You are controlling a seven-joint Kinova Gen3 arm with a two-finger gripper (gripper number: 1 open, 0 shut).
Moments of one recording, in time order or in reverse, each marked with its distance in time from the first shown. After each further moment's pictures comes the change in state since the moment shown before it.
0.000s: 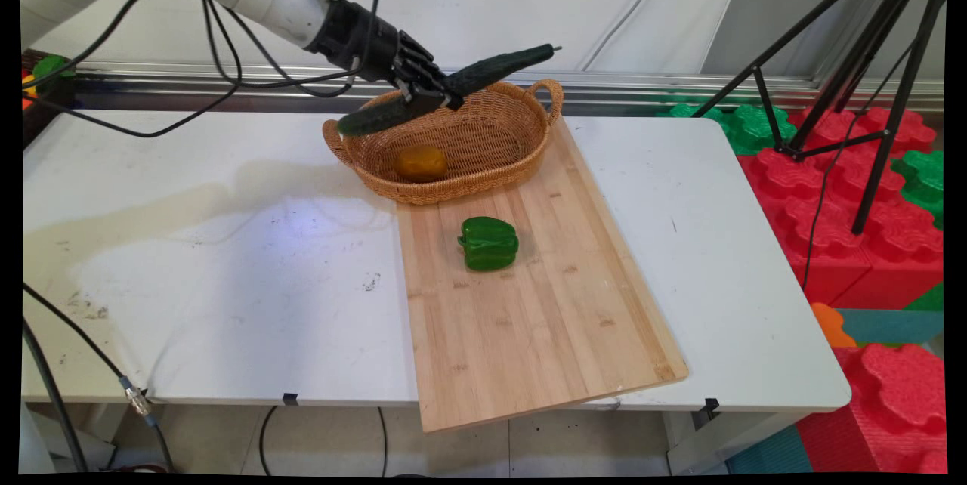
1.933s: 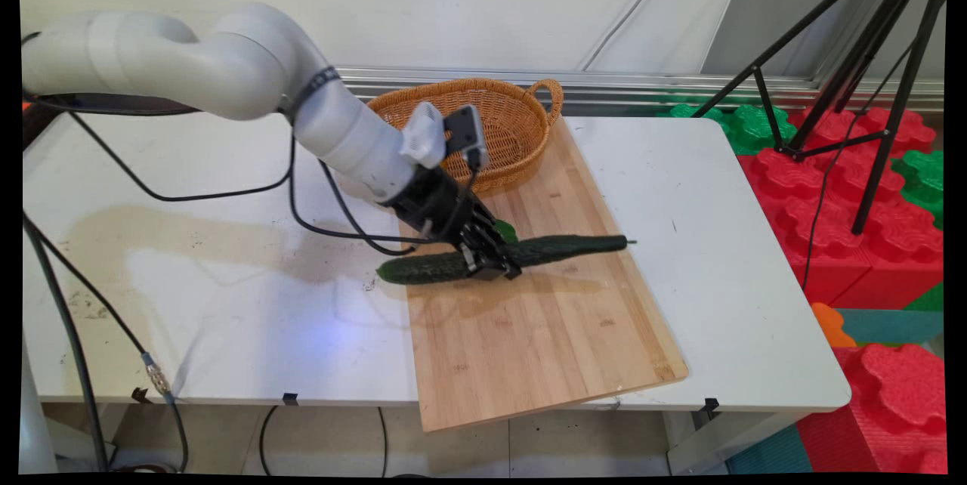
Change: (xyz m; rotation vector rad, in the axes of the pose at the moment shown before) arm -0.011 0.157 0.110 -0.235 -0.170 -0.058
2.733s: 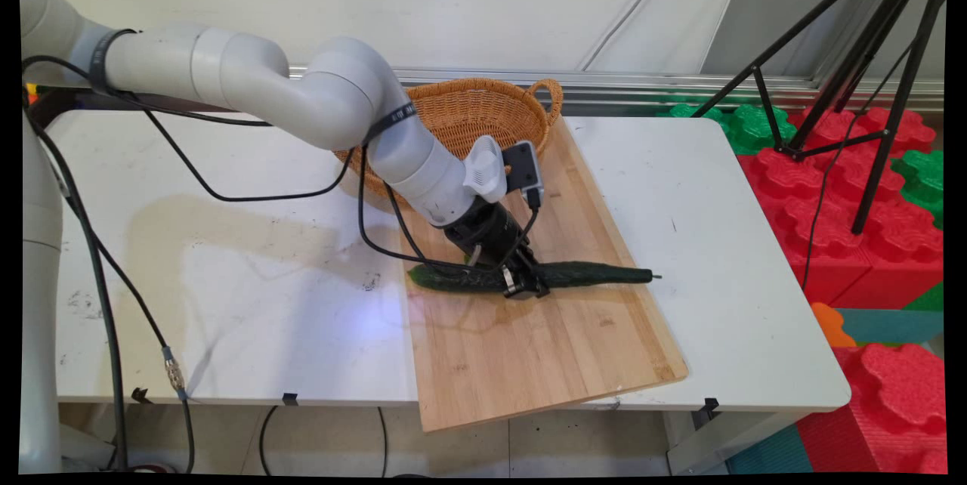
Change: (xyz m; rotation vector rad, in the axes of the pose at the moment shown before) arm 0.023 0.002 0.068 0.017 -0.080 0.063
